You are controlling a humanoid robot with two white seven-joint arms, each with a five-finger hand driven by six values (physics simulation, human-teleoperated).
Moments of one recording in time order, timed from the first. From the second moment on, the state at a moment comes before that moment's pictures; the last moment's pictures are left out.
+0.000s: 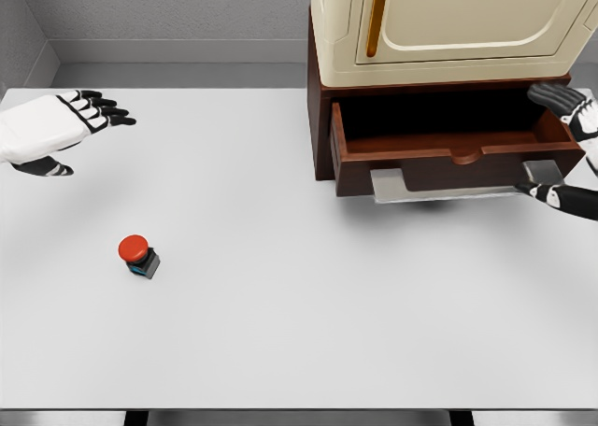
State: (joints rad) left arm -0.52 0.97 -0.47 -1.43 -0.57 -0.61 -0.22; right arm 0.12 -0.78 -0.05 -1.77 0.19 -0.61 -0.09
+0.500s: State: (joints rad) left arm -0.50 1.07 -0.59 -1.56 -0.64 -0.61 -0.25; right arm 0.13 -0.77 -0.05 -1.77 0.19 -0.61 -0.09
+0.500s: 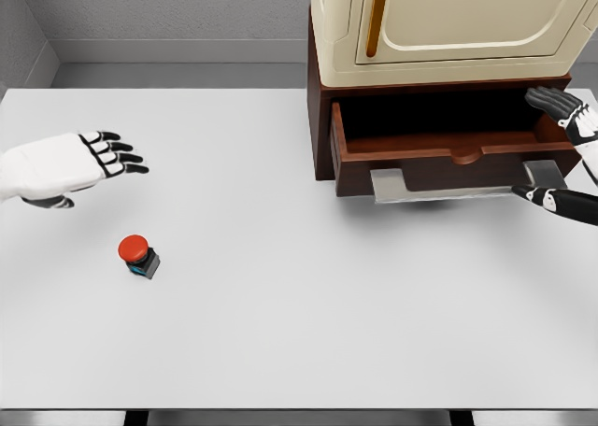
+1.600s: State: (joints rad) left arm -0.39 1.09 -0.62 -1.74 -0.58 -0.61 -0.24; right arm 0.13 -0.77 -0.05 -1.77 0.19 -0.61 -0.10
